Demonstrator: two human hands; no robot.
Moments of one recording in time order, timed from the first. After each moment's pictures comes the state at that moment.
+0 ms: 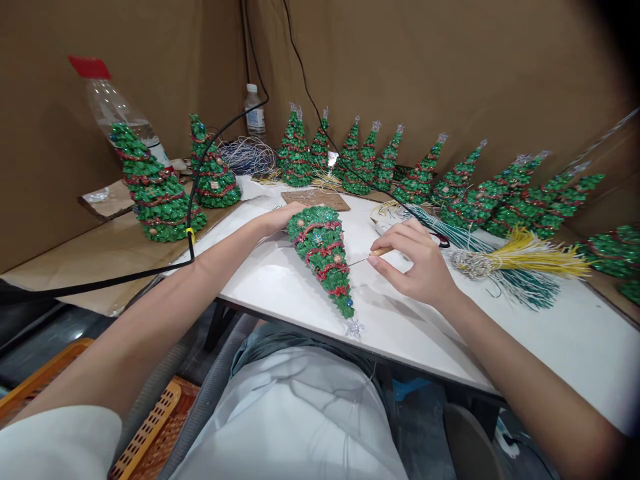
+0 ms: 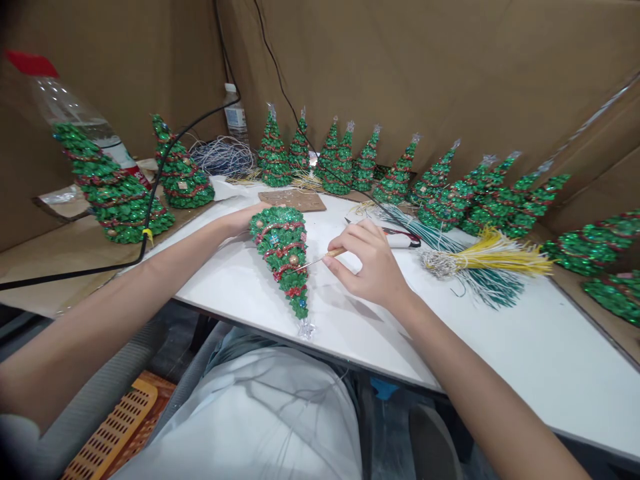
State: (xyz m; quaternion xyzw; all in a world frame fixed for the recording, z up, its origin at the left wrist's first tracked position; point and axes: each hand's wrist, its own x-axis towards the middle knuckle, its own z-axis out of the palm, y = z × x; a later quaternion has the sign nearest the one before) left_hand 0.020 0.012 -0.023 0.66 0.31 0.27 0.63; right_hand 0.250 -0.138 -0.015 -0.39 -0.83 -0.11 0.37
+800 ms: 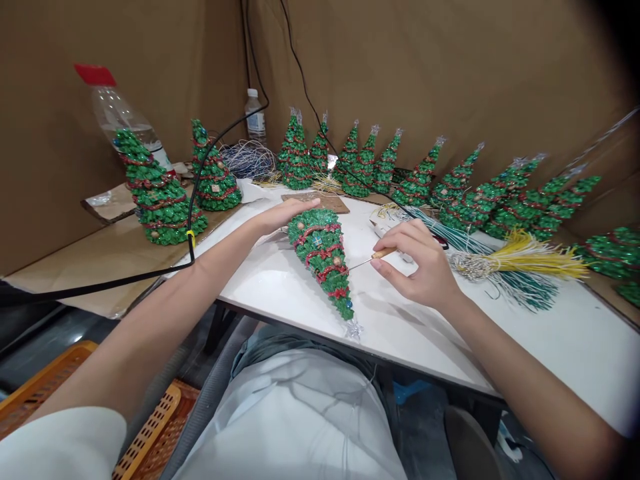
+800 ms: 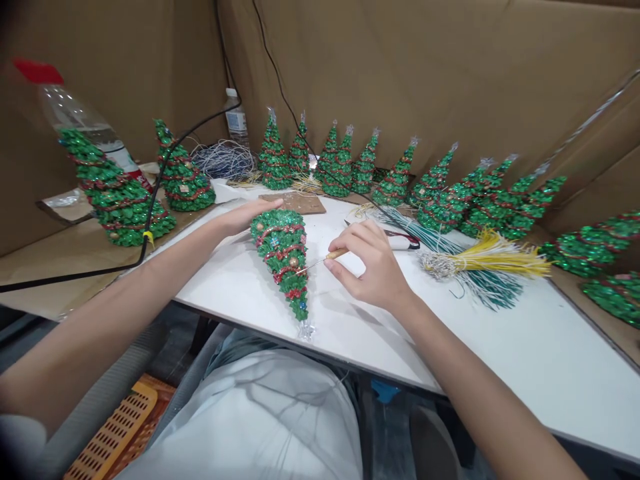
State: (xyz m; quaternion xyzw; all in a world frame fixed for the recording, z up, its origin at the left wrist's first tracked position) left_hand 0.013 0.017 -0.010 0.75 0.32 0.28 0.51; right_hand 0.250 -0.142 -0.011 -0.37 -0.83 -0.10 0.40
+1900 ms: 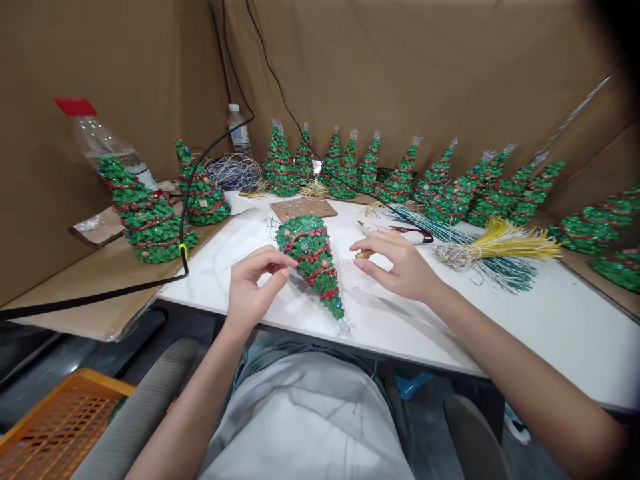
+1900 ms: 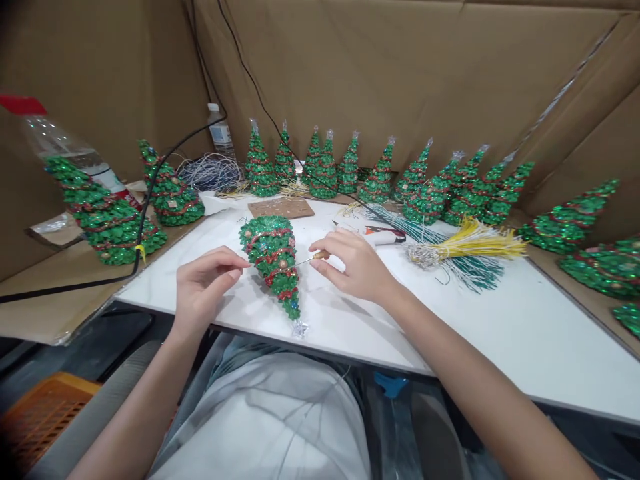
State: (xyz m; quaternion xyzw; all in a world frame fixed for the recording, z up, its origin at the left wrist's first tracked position) left_hand -0.004 -0.123 -0.033 0.72 0.27 0.58 0.29; right_hand 0.253 -0.141 -0.013 -0.37 -0.86 -0.05 0.36
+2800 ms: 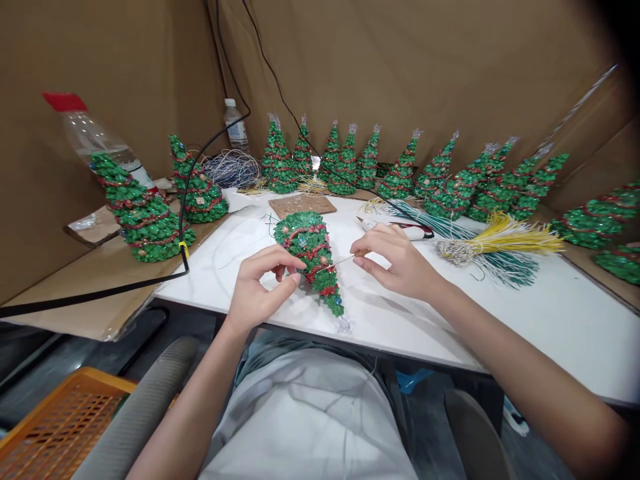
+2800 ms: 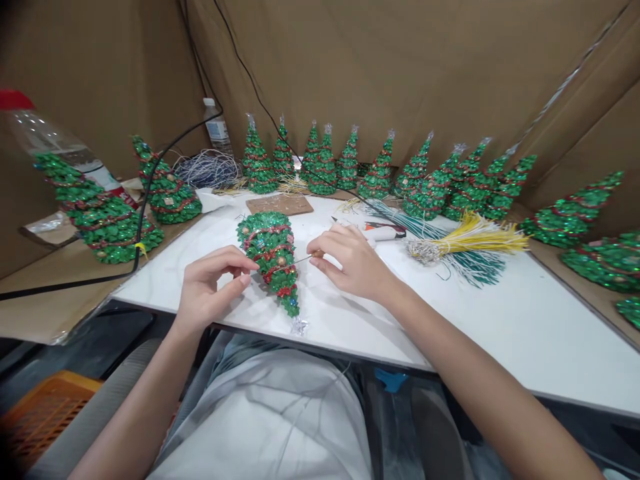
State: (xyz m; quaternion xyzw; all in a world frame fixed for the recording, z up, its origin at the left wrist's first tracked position) left_hand 0.000 -0.121 -0.031 0.77 0.24 0.53 0.26; right_hand 0.250 -0.145 -0.012 -0.37 -0.87 -0.08 0.32
